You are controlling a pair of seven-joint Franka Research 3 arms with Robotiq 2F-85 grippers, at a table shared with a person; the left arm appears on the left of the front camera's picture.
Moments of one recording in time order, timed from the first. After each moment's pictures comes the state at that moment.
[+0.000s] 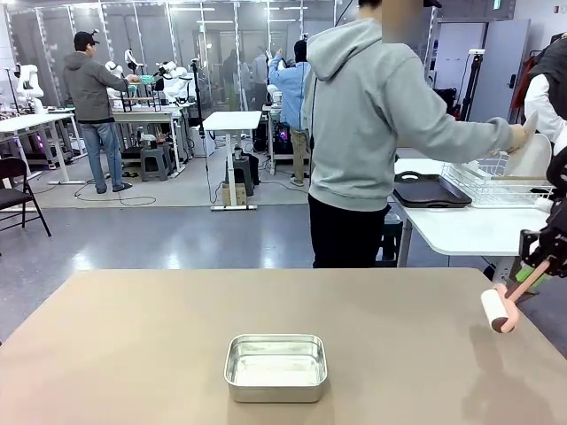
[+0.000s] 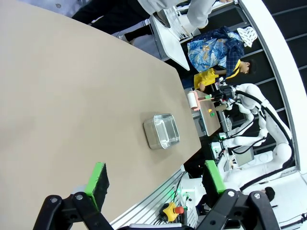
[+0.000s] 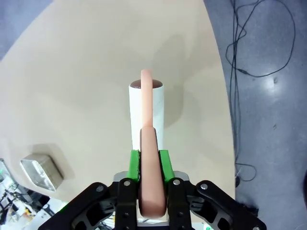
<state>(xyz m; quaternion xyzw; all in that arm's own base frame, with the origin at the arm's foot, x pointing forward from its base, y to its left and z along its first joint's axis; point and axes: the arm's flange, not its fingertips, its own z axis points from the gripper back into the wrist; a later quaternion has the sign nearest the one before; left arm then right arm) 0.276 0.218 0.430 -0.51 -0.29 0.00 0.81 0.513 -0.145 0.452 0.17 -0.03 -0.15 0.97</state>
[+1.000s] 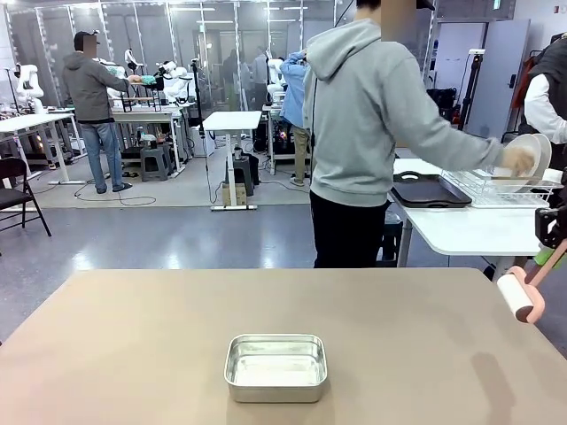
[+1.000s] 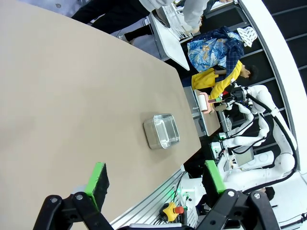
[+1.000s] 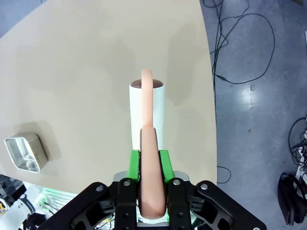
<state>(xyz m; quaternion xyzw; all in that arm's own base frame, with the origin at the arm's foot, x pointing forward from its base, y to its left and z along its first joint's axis) 0.276 0.218 0.430 -0.51 -0.29 0.00 0.81 0.477 -0.125 0.512 0.12 -0.05 -0.10 0.99</state>
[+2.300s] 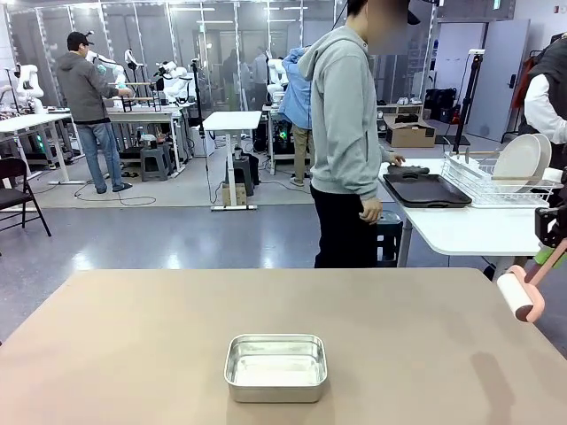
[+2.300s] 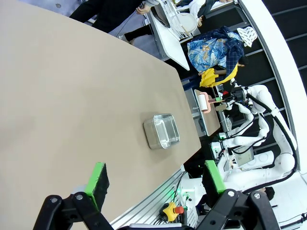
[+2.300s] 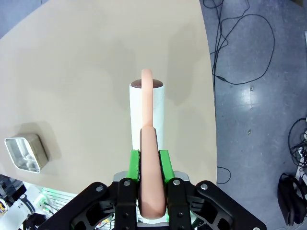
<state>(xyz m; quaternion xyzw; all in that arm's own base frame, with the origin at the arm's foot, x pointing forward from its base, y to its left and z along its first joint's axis) 0.276 0.218 0.430 -0.51 -0.29 0.00 0.81 0.478 -0.125 0.513 0.12 -0.05 -0.10 0.99</state>
